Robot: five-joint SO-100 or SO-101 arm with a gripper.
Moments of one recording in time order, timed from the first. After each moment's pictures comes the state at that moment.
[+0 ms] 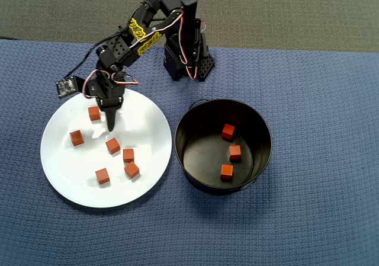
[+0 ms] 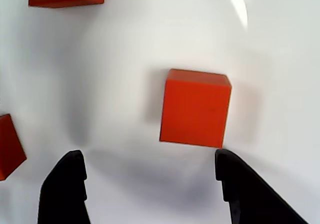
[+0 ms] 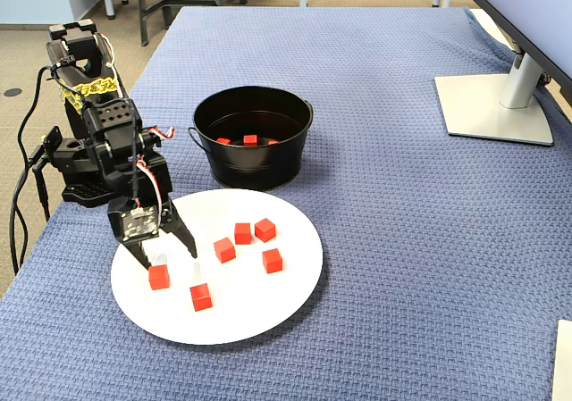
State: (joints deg) arm 55.5 89.3 119.5 42.7 -77.9
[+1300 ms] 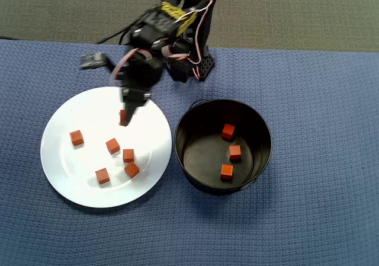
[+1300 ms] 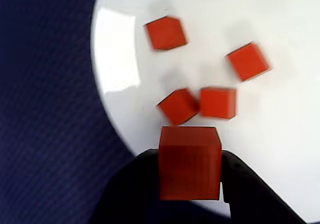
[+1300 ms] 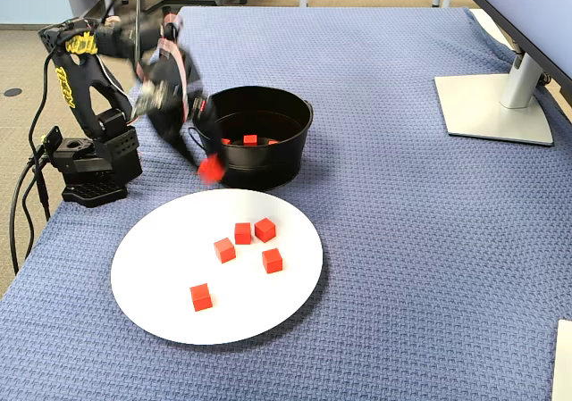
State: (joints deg) arm 26.6 117.6 105.5 65.7 -34.0
